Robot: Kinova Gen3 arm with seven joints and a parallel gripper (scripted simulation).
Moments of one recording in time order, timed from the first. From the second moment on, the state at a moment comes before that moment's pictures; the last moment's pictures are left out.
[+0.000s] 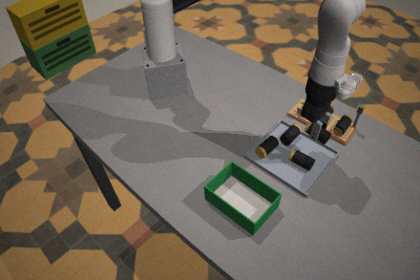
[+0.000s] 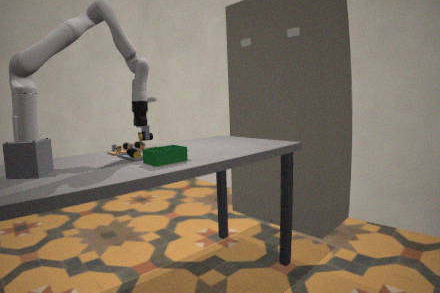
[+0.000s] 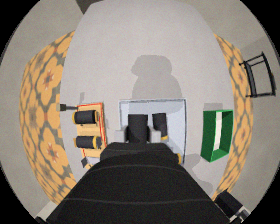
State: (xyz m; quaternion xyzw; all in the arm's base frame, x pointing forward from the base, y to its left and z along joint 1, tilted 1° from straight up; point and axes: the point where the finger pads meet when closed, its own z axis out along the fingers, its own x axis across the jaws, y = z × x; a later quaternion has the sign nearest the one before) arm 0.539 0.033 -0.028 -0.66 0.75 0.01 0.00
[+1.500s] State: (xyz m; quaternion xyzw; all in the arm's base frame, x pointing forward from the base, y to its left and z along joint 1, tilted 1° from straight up) arm 0.546 0.033 0.040 -0.63 0.78 0.00 0.01
